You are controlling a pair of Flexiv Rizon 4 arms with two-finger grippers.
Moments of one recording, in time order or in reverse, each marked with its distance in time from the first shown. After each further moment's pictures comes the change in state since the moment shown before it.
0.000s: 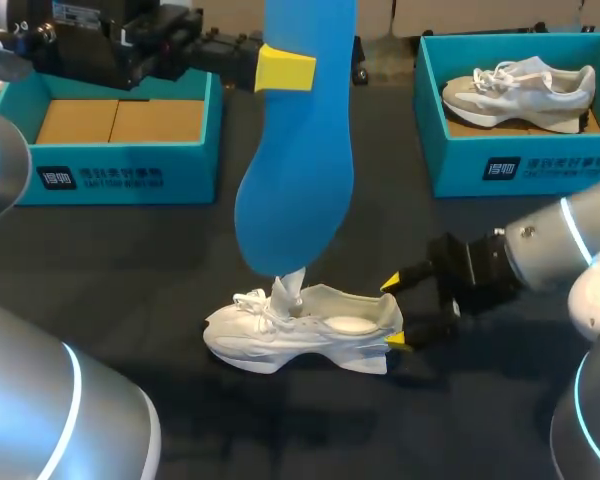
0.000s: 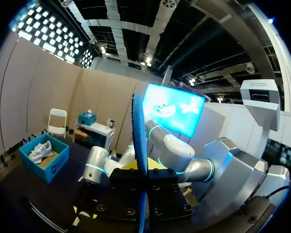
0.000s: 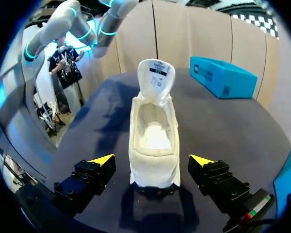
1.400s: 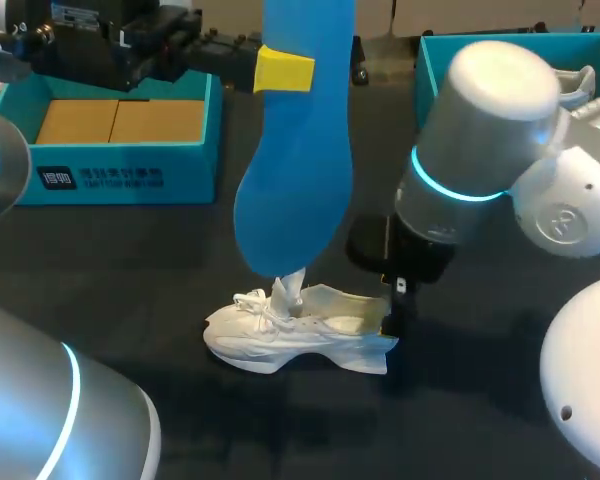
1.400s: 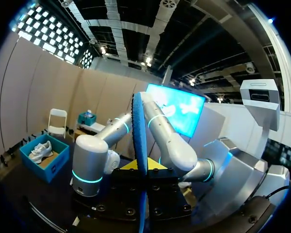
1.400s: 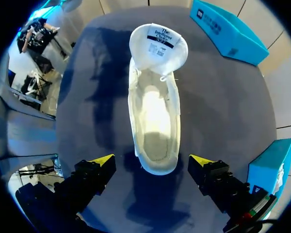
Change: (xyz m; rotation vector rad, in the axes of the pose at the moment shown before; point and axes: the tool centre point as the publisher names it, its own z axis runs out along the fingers) left arm 0.000 0.001 -0.001 0.001 0.000 0.000; right arm 0.012 0.029 -0.021 0.695 -0.096 0.028
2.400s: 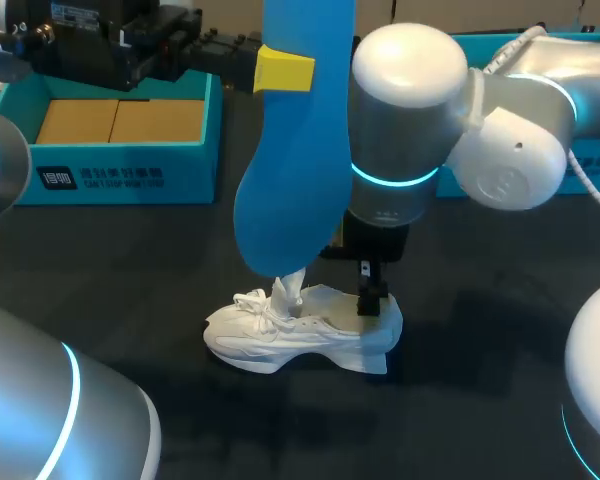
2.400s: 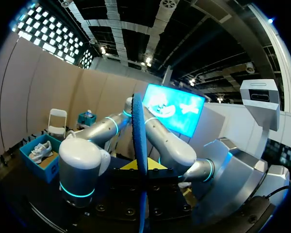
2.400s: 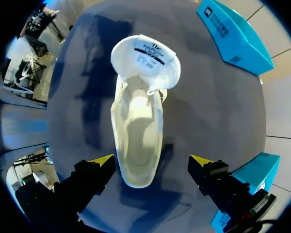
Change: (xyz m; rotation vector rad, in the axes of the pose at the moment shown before) left arm 0.000 0.000 0.000 0.000 0.000 0.000; right arm -0.027 0.034 -0.008 0.118 -0.077 -0.094
